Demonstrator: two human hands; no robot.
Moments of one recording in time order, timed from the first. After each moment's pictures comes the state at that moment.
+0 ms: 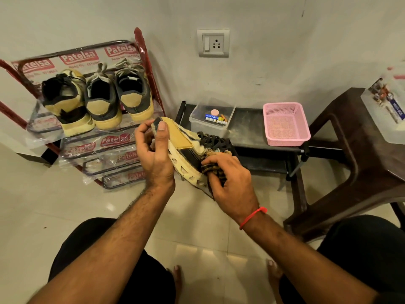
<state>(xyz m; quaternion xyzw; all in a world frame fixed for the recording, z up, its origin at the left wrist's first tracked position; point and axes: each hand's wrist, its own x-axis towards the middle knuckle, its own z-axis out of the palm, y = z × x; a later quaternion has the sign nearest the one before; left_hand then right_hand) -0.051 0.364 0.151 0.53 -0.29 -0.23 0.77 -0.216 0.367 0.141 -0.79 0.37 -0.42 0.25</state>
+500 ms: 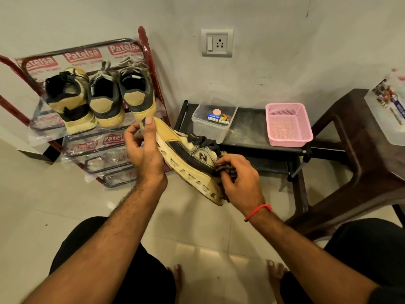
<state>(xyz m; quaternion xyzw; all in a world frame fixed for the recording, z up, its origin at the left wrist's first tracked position) -0.031 0.363 0.155 0.58 -0.18 -0.21 0.76 -0.225 0.340 0.106 -0.76 0.44 -0.39 0.28</state>
